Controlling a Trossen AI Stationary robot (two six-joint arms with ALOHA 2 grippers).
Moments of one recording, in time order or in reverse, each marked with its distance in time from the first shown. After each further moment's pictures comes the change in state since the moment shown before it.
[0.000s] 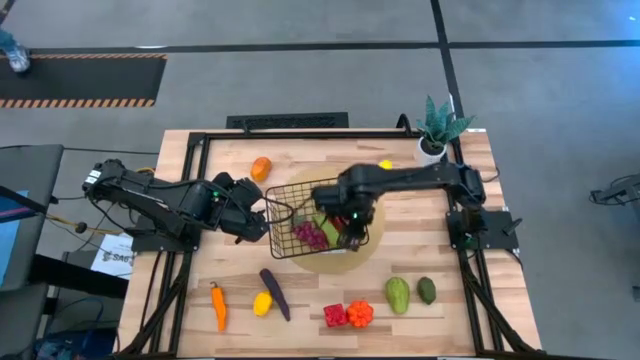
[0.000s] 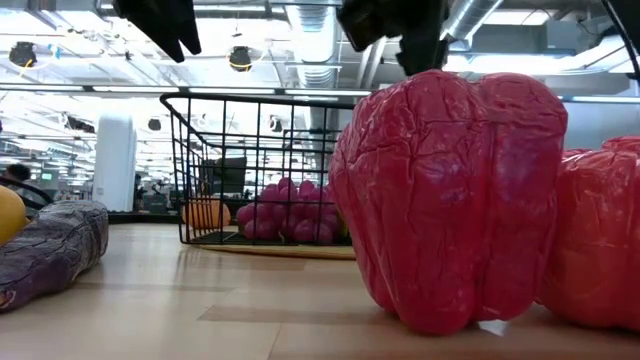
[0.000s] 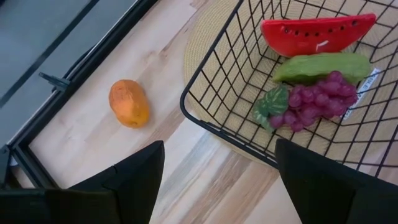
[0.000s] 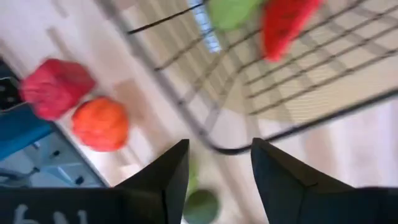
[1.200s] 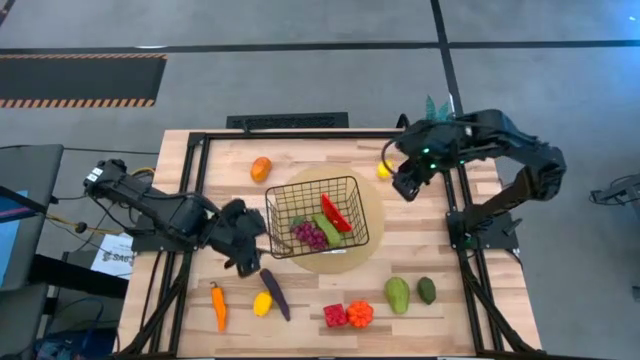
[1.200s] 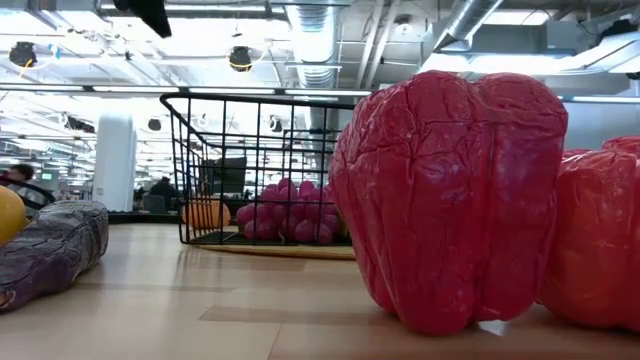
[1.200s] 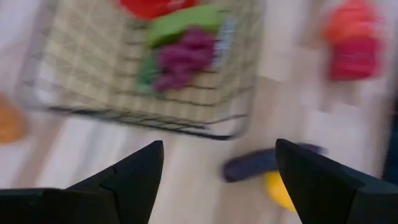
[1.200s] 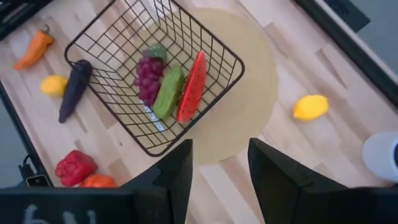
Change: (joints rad) left arm -0.165 0.003 0.000 0.193 0.297 0.154; right arm -0.102 -0.566 -0.005 -0.002 0.356 0.119
